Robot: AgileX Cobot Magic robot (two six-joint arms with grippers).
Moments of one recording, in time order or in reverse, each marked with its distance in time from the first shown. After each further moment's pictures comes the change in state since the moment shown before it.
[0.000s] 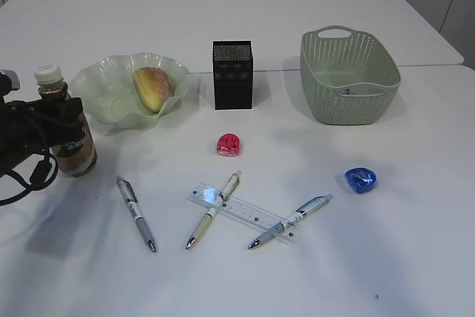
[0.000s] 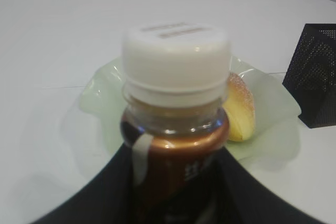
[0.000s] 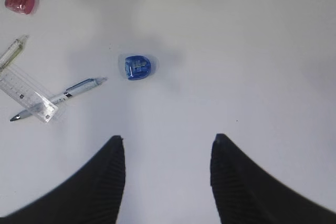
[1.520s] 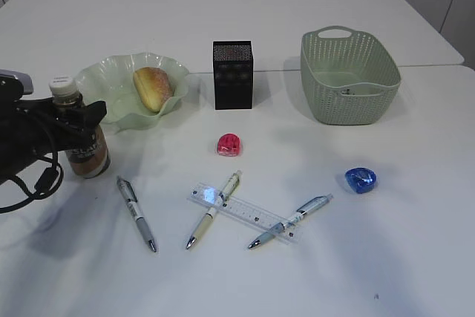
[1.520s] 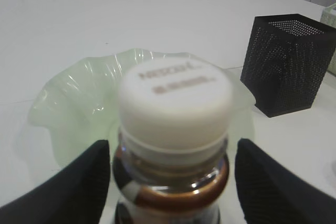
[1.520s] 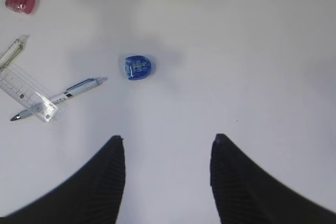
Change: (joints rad) left arm 0.000 0.025 -0.004 0.132 -0.048 0.002; right arm 0.000 0.000 0.000 0.000 0.000 0.000
